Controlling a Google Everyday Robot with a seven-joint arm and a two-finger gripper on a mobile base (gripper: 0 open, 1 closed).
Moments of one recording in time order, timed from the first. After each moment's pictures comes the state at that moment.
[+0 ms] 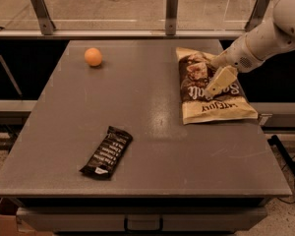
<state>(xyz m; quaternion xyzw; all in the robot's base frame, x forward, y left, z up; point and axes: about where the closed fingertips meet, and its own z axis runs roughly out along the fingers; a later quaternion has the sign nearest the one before) 0.666 -0.211 0.842 -0.54 0.78 0.09 0.30</state>
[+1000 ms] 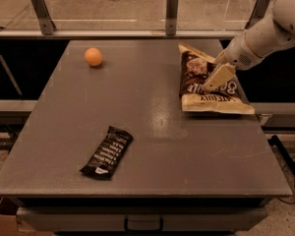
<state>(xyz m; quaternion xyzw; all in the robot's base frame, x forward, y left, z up) 0.666 -0.210 0.849 -0.54 0.78 0.09 0.30</state>
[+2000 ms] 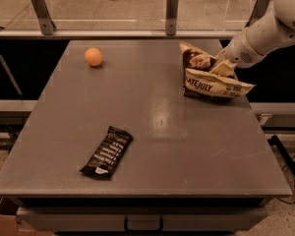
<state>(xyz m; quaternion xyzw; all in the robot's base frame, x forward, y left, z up) 0.665 -0.209 0.856 -0.54 0.78 0.09 0.30</state>
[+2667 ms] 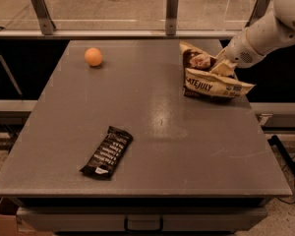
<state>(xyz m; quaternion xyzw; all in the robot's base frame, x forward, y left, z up) 0.664 -0.209 0.857 -0.54 0.78 0.09 0.30</state>
